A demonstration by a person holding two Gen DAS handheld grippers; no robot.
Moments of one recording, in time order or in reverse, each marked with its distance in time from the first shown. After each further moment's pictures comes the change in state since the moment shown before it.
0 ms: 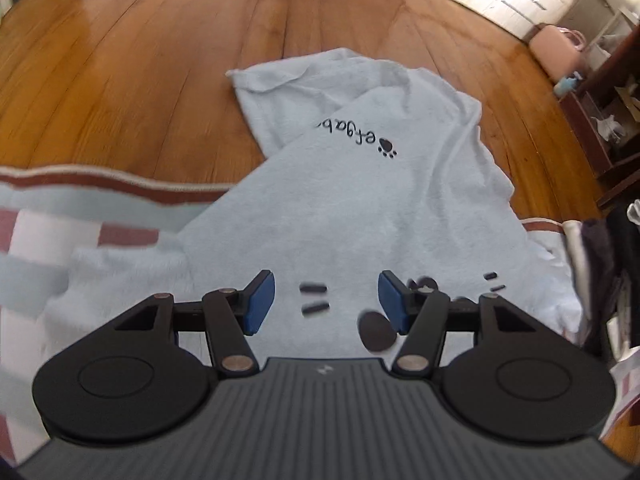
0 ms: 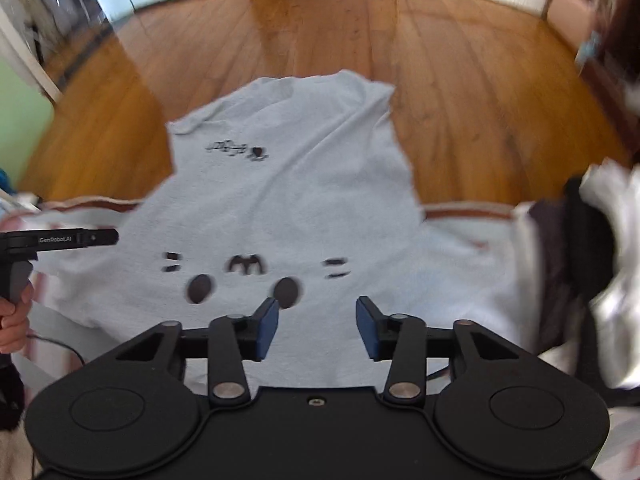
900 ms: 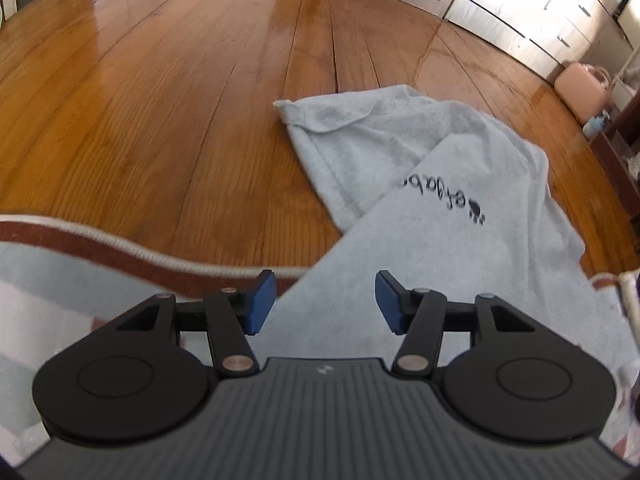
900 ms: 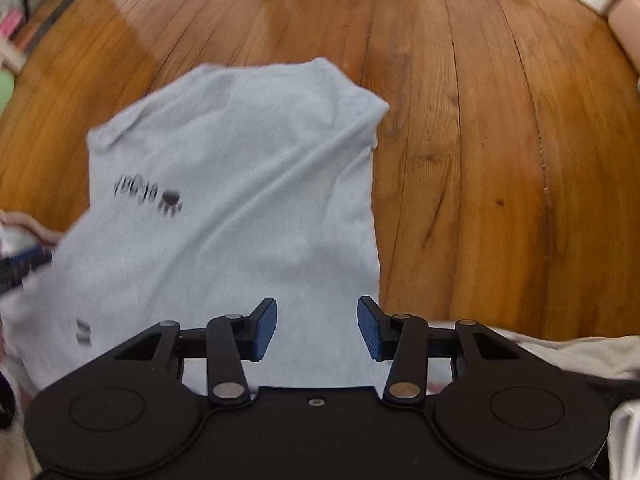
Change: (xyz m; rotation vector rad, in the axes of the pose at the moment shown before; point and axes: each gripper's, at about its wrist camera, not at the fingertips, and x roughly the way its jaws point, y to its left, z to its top) left arm 0.092 0.067 0.044 -0.067 -0.118 -0.001; right arm 0.172 -0.088 0.173 0.002 0.160 0.107
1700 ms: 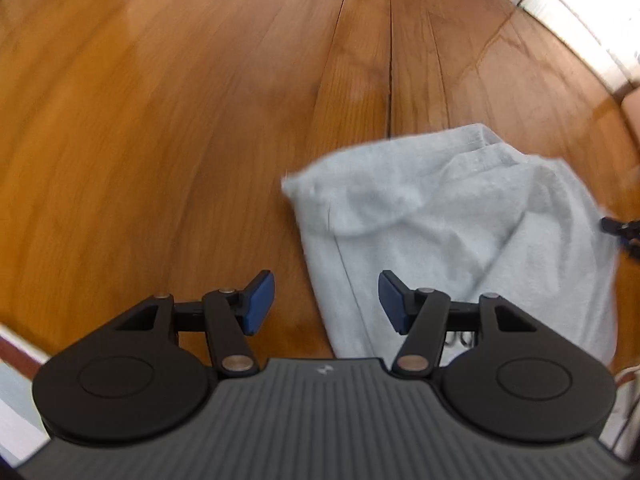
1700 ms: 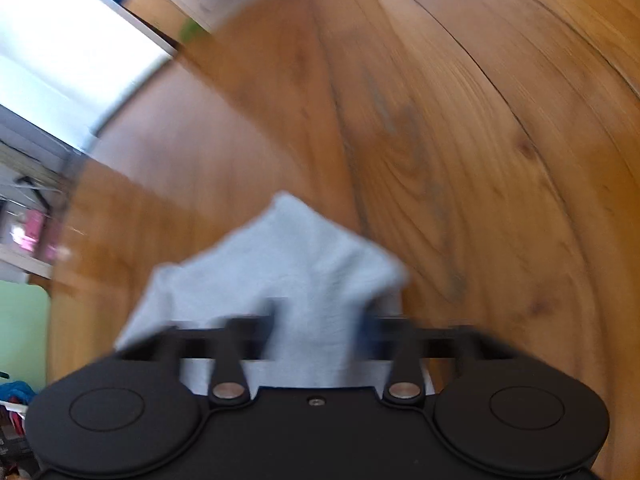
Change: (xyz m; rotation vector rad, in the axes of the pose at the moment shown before) left arm 0.105 0.009 0.123 -0.065 0.162 0.148; right arm 0.136 -0.048 0.115 0.306 -0.326 0.342
